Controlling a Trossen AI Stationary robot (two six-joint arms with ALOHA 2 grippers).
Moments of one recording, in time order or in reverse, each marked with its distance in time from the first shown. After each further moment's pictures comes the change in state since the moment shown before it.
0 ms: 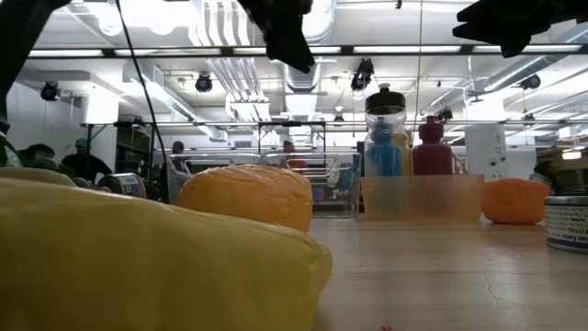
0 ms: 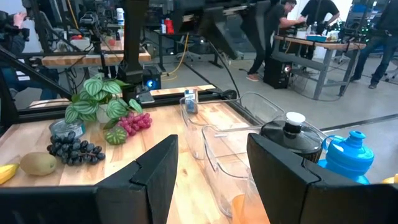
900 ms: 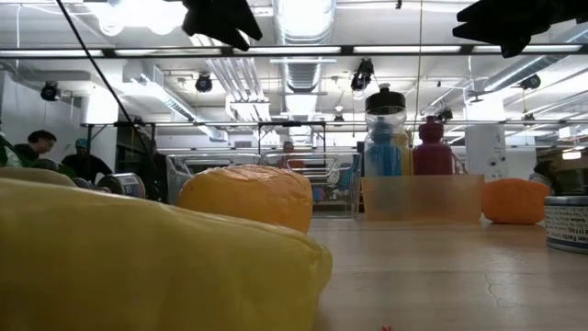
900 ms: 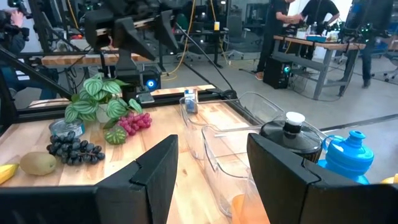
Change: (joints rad) left arm -0.454 -0.510 -0.736 0.321 -0.583 -0.574; right arm 0.000 0.000 0.000 0.000 0.000 0.000
